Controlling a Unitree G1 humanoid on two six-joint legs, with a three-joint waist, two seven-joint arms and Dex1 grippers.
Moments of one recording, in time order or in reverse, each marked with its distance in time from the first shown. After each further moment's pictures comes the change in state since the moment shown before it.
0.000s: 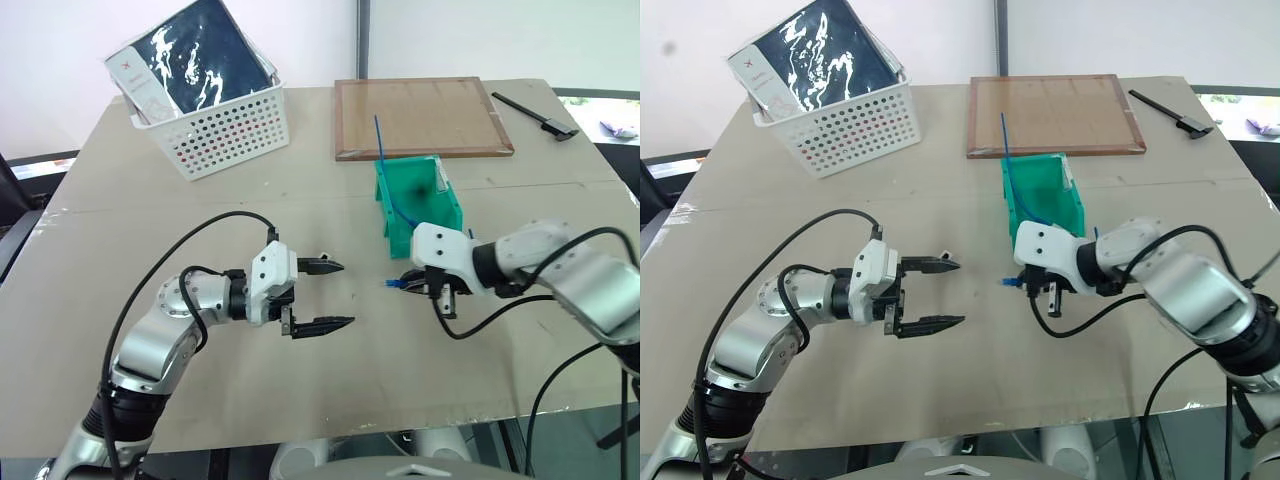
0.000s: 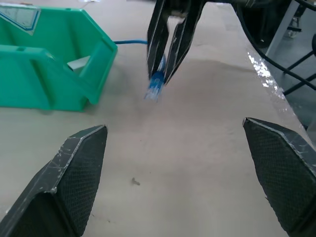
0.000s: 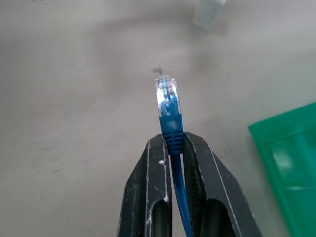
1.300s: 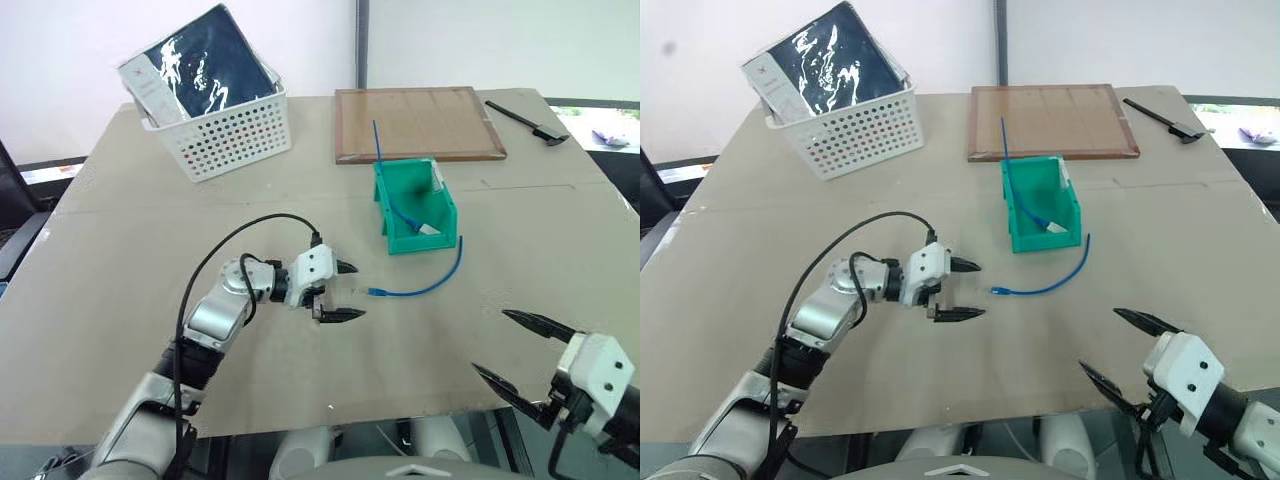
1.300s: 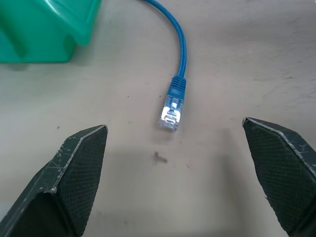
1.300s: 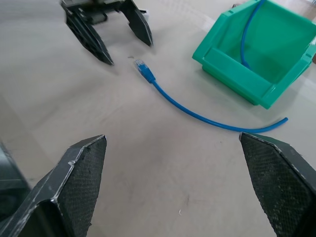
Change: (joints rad) left arm -0.262 -0.166 -0.220 0.443 0.303 -0.164 -0.029; right arm 1.369 0.215 -0.936 -0.420 0.075 -0.738 -0.097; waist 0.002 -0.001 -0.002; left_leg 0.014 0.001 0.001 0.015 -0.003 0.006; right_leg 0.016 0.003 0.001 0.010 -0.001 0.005
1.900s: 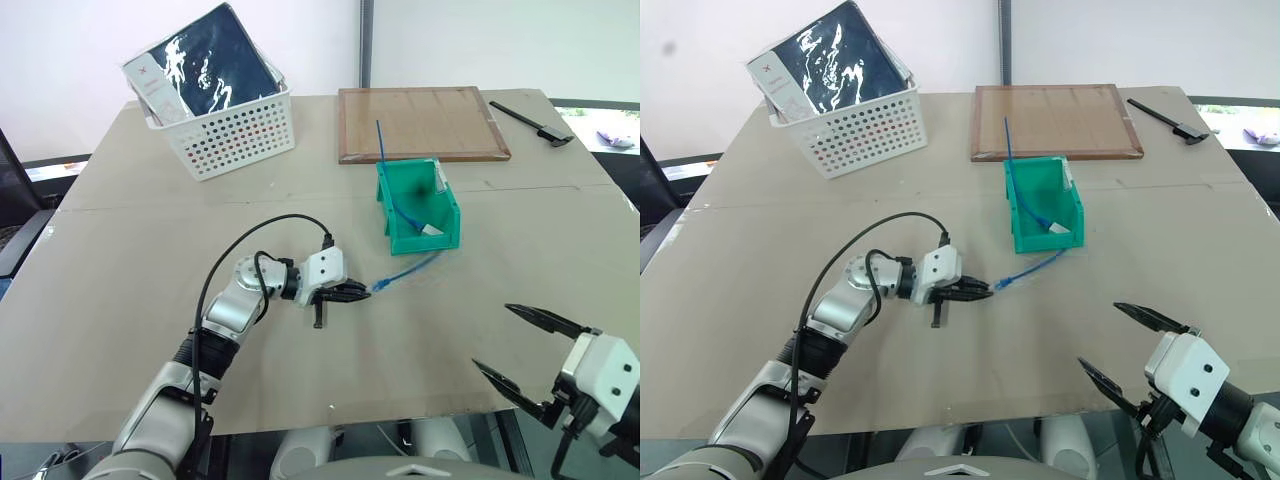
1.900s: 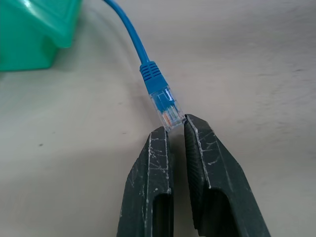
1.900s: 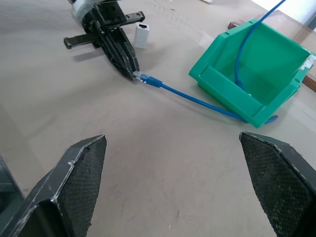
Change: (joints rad) left arm -0.046 -0.057 -0.016 0.121 0.048 -0.094 -0.056; right arm -0.007 -0.017 -0.026 -0.042 0.003 0.010 -0.025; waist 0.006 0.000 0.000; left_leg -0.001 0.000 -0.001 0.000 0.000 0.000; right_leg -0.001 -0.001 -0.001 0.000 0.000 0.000
